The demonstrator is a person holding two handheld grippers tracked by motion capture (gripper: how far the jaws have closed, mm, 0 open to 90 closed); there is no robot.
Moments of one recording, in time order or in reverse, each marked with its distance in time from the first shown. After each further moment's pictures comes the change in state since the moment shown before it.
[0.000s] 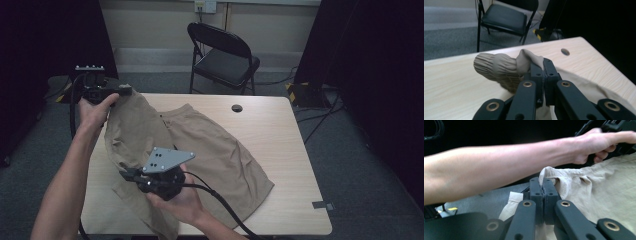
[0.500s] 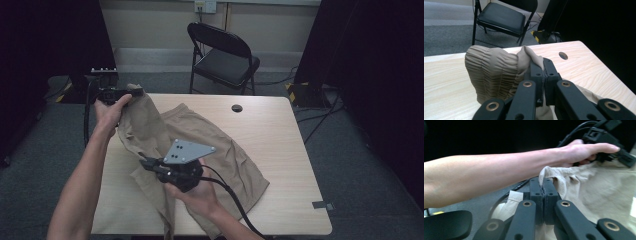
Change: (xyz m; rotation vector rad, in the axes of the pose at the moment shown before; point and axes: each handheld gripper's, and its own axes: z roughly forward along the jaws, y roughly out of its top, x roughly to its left) left arm -0.010 -0.008 0.041 -0.002 -0.002 -0.054; right arm -0.023 -0.007 -0.032 -0.006 -0.095 0.010
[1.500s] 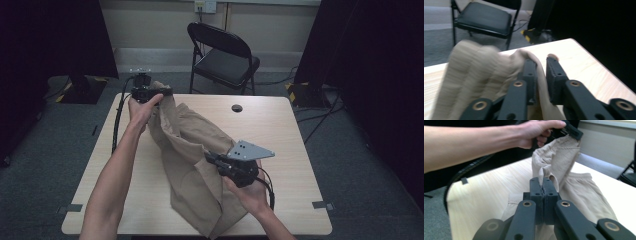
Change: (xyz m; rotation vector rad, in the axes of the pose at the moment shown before) left arm -0.037 -0.003 0.082 0.012 -0.079 0.077; right arm -0.064 -0.060 -0.092 0.092 -0.283 0.065
